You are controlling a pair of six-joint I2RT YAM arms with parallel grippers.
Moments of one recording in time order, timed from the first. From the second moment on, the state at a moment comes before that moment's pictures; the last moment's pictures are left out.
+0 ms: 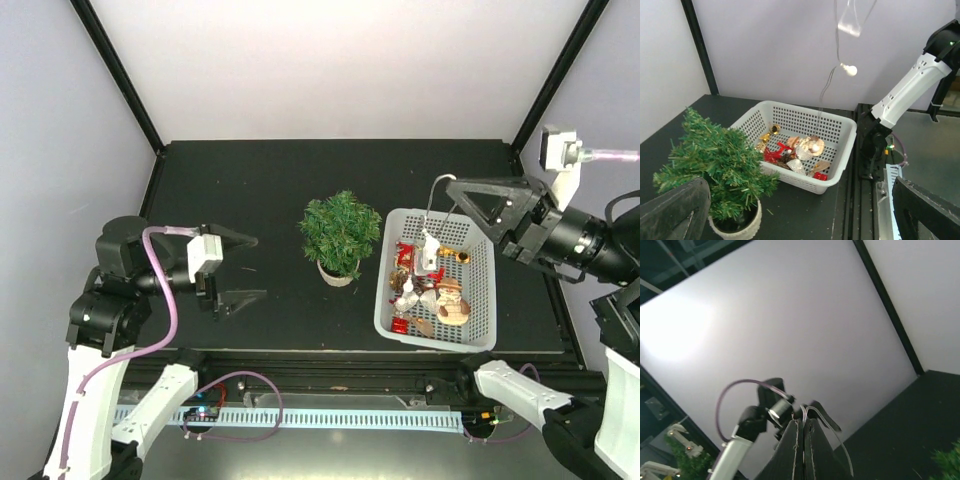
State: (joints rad) left arm -0.20 0.71 1.23 -0.89 1.09 0.35; right arm 0.39 0.96 1.91 -0.81 -0.75 0.66
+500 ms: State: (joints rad) left arm -0.28 0.68 1.08 -0.86 1.10 0.34; right arm 0.39 1.17 2.19 -0.56 -0.87 0.91
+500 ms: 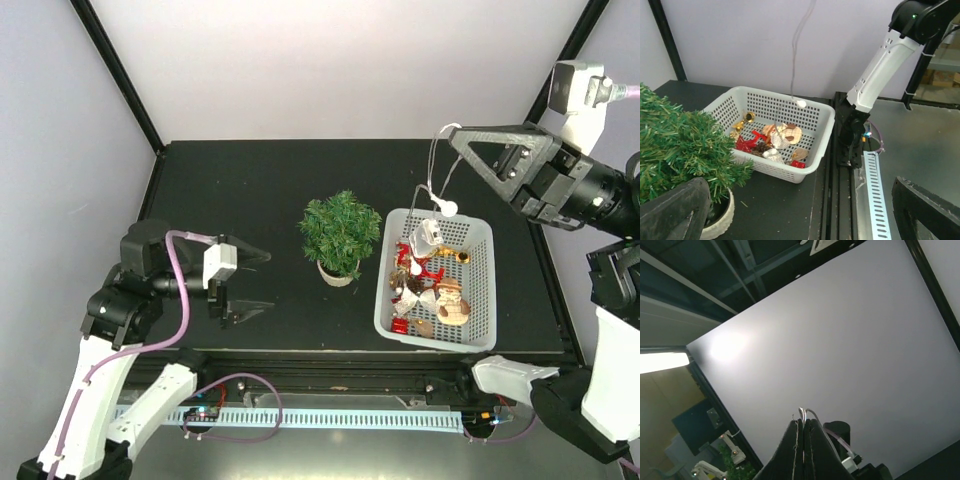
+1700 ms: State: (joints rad) left arm -0.97 1.48 1.69 -0.95 0.76 0.61; right arm 0.39 1.33 2.29 -0.32 -0.97 1.08
